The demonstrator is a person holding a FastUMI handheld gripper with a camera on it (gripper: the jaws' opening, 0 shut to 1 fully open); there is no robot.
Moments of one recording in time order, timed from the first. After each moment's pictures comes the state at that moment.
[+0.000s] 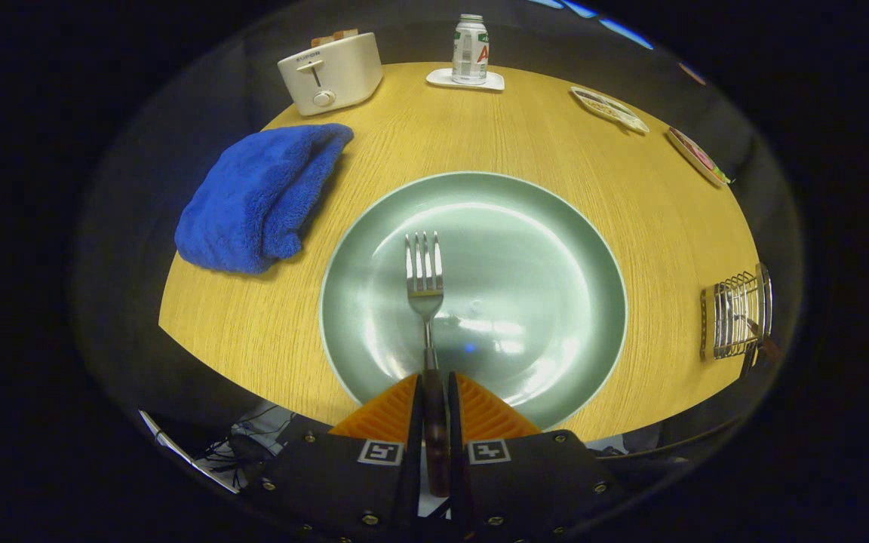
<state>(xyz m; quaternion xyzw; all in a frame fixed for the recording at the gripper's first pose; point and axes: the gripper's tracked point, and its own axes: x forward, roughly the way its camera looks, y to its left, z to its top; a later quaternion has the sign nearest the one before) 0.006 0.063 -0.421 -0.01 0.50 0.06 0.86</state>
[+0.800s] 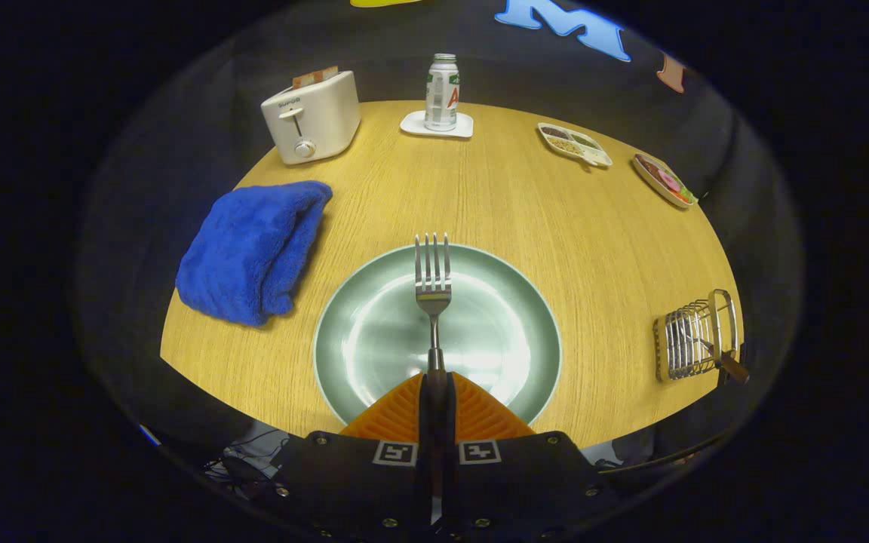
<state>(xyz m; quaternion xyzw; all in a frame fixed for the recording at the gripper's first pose) 0.032 0.029 -0.360 -0.02 0.43 0.00 0.90</state>
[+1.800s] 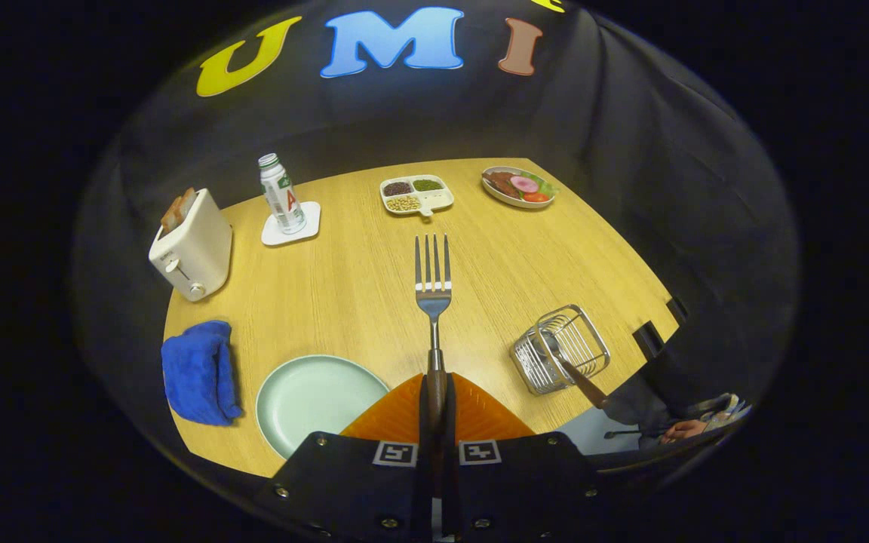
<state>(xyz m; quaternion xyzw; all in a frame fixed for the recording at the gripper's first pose) 0.029 -0.115 -0.258 0.09 0.36 -0.20 0.91</state>
